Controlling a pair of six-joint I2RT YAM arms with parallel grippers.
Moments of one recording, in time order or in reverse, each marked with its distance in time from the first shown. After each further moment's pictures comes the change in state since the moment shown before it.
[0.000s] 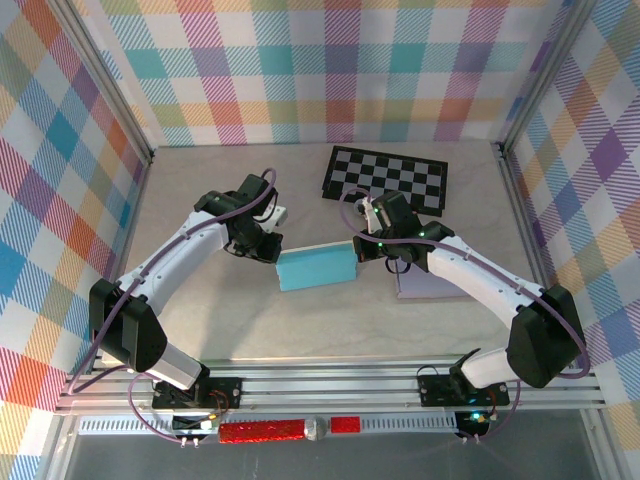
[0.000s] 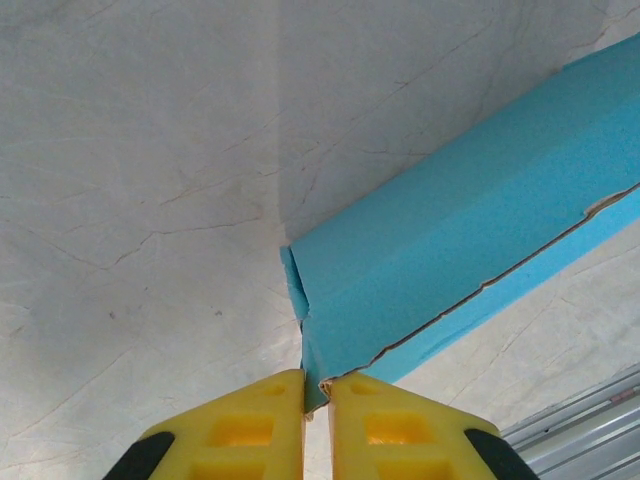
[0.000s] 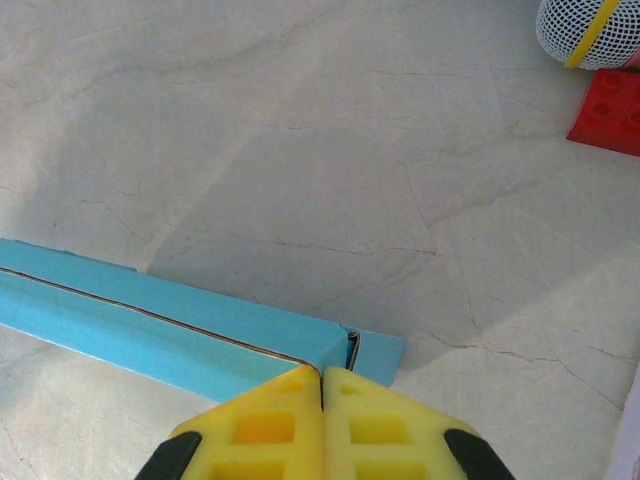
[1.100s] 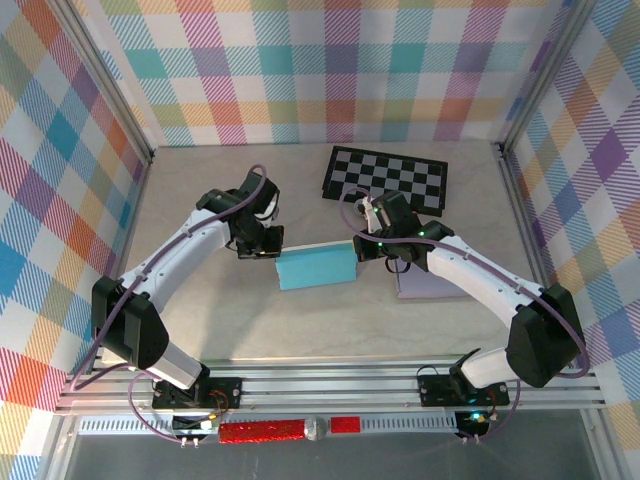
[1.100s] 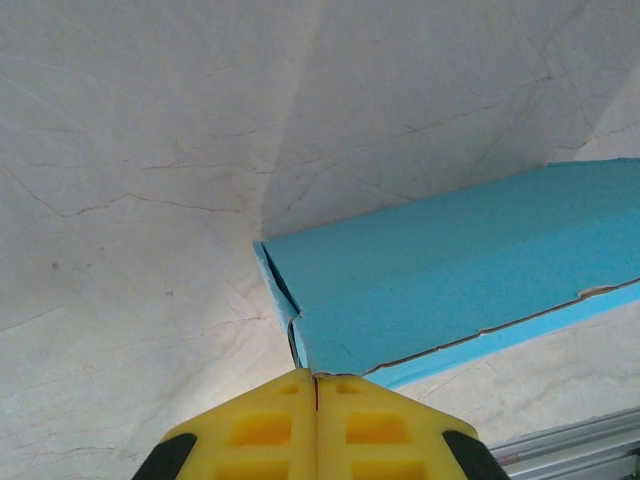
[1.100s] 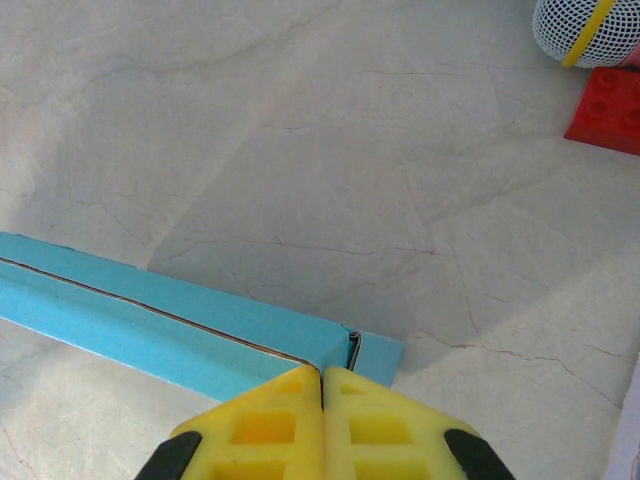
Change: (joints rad) left arm -0.002 0.020 0.017 0.011 0.011 -0.321; right arm 0.000 0.004 0.004 -0.004 0.004 0.004
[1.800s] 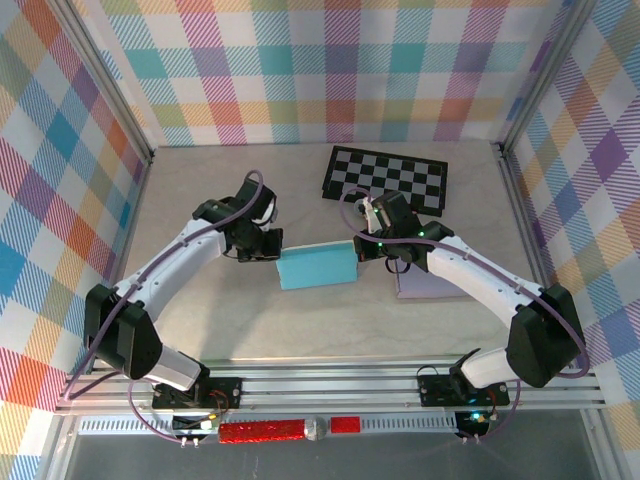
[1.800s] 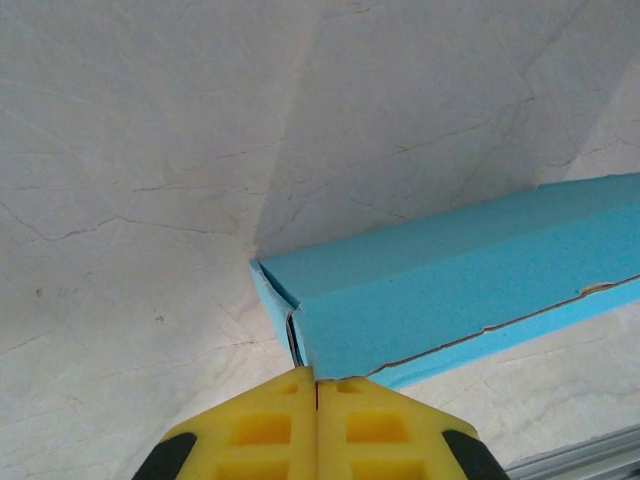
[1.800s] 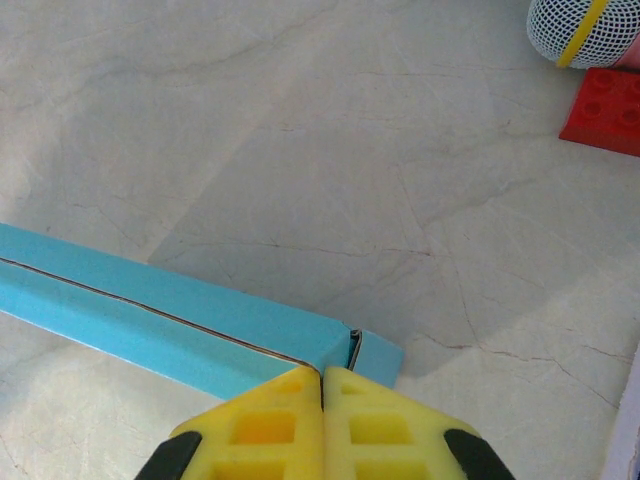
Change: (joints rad) left arm 0.000 -0.068 -0.111 0.122 0.000 0.002; right arm 0.000 0.000 -0.008 0.012 0.005 0.003
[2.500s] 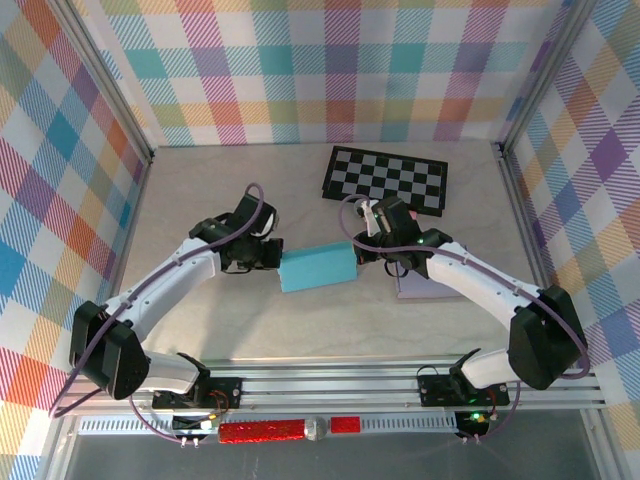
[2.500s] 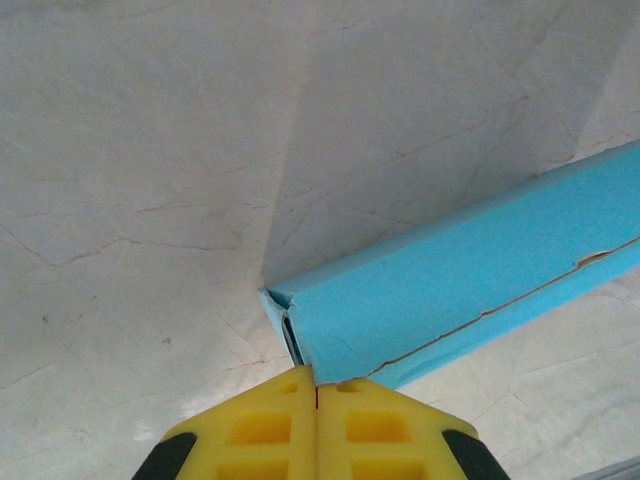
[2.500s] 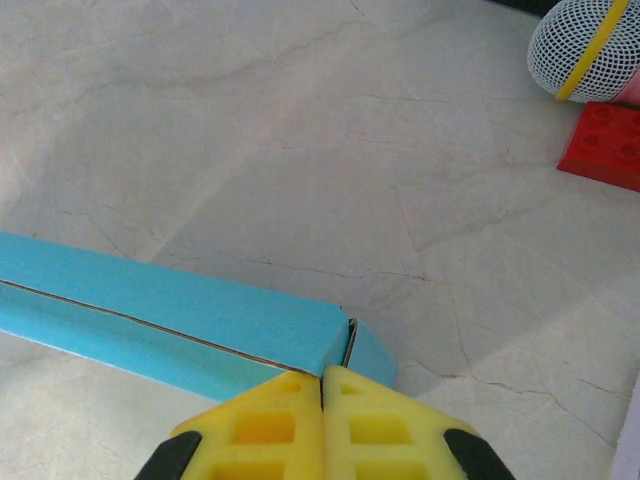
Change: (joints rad) left arm -0.055 -0.114 -0.155 0.140 -0.077 0.028; right arm 0.010 -0.016 -0.073 0.109 0.026 -0.045
